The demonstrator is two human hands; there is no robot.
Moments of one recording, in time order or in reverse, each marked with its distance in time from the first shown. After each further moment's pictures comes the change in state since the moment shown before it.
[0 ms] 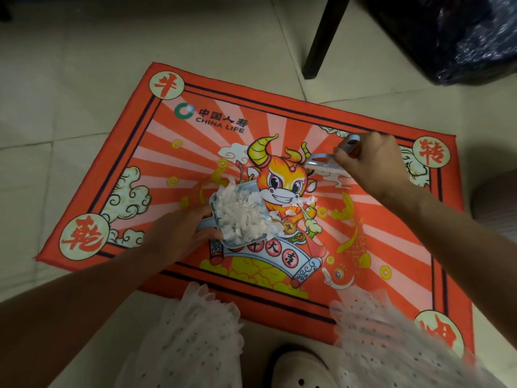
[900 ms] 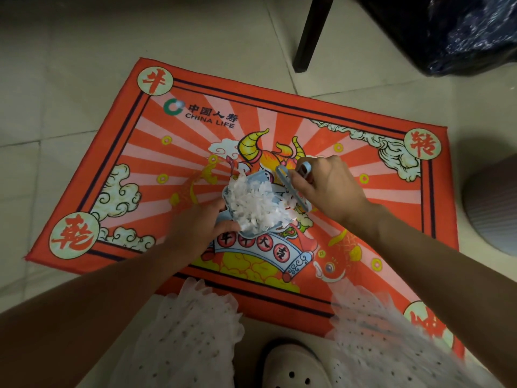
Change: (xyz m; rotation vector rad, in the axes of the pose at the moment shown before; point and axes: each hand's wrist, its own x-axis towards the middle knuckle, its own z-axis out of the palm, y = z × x) left_hand 0.016 0.040 0.018 -0.089 0.094 0.054; right_hand -0.041 -0.041 0.016 0.076 -0.174 -0.282
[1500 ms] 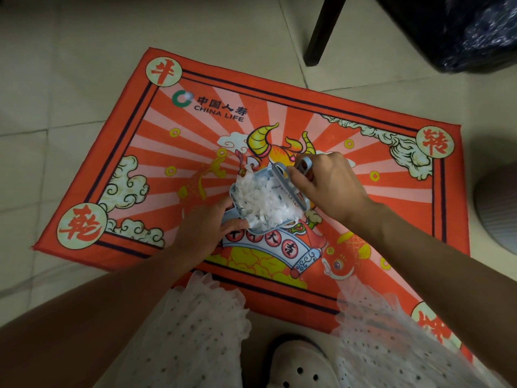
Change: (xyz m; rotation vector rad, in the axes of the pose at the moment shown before) left_hand -0.010 -0.004 0.010 -0.127 0.069 0.024; right_hand 0.004 -0.017 0.007 0.014 -0.026 -0.007
